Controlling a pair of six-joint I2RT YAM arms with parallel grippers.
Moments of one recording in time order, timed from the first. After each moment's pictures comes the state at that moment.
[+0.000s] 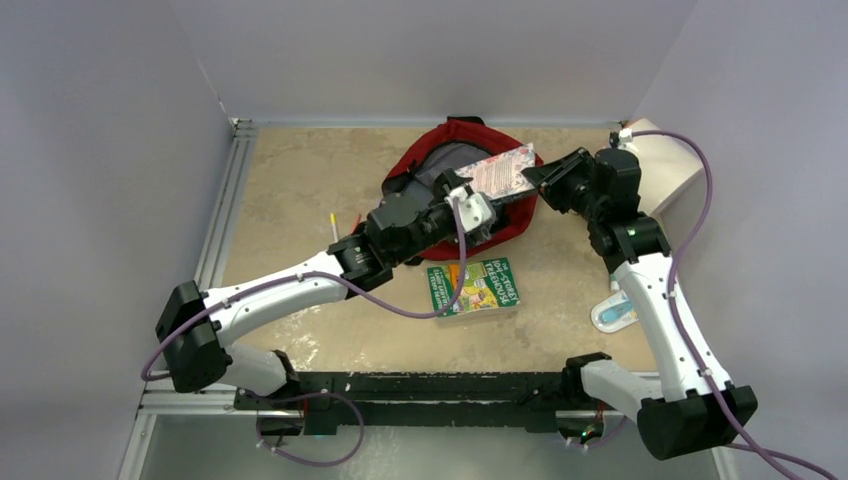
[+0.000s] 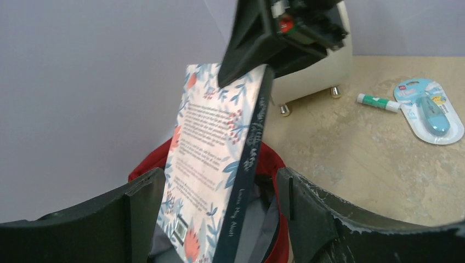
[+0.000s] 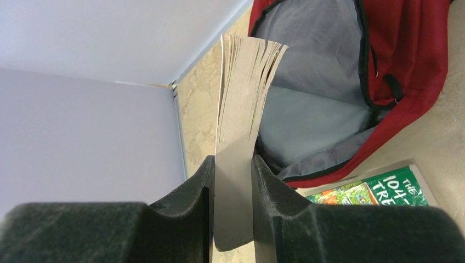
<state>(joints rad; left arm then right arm) -0.98 1.39 1.13 0.27 -0.03 0.38 0.19 1.06 1.15 -0.47 -0.10 1.01</state>
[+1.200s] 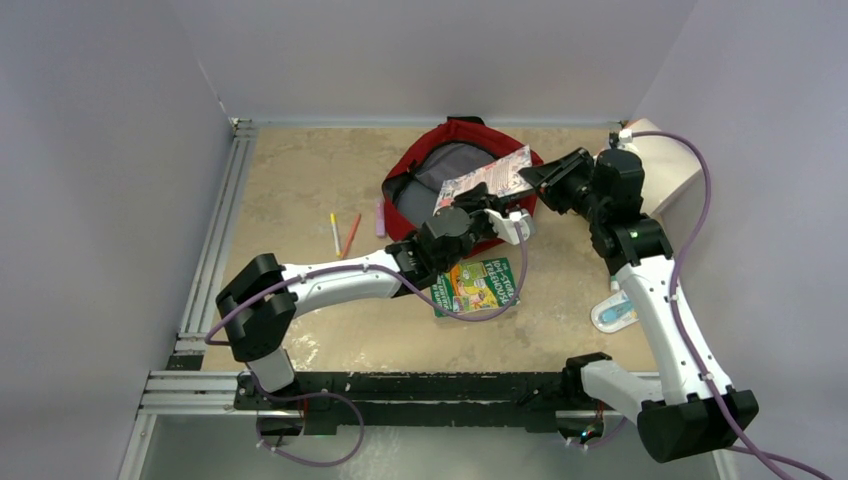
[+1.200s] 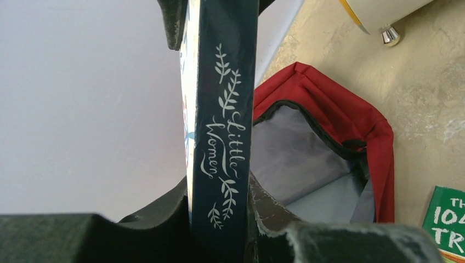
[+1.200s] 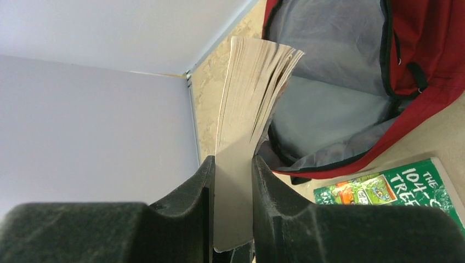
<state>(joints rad) -1.06 1.70 1.21 0.45 -0.40 0.83 0.19 1.05 1.15 -0.46 -0.16 1.05</state>
